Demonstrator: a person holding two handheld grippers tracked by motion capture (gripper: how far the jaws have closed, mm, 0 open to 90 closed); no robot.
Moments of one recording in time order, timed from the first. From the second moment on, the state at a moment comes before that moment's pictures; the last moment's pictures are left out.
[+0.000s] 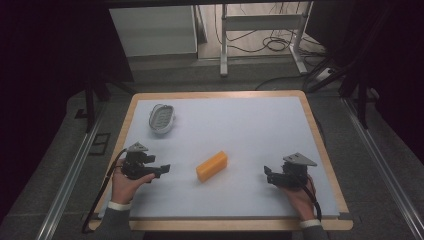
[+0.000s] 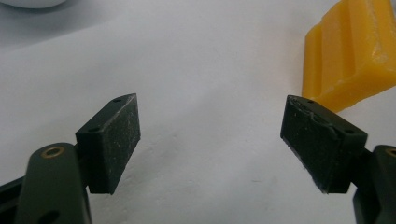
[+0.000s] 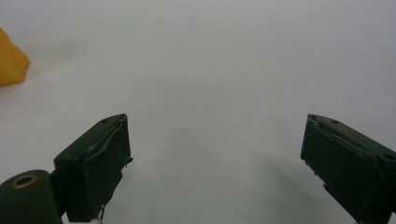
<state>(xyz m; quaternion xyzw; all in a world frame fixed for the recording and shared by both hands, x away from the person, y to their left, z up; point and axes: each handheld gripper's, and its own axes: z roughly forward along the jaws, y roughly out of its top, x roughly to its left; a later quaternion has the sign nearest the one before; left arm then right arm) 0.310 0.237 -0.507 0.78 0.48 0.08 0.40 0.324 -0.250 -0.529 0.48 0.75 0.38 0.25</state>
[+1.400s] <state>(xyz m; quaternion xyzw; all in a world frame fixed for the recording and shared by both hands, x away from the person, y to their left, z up) 0.305 0.233 -0.478 0.80 0.48 0.12 0.35 0.322 -0.253 -0.529 0.49 0.74 0.39 0.26</state>
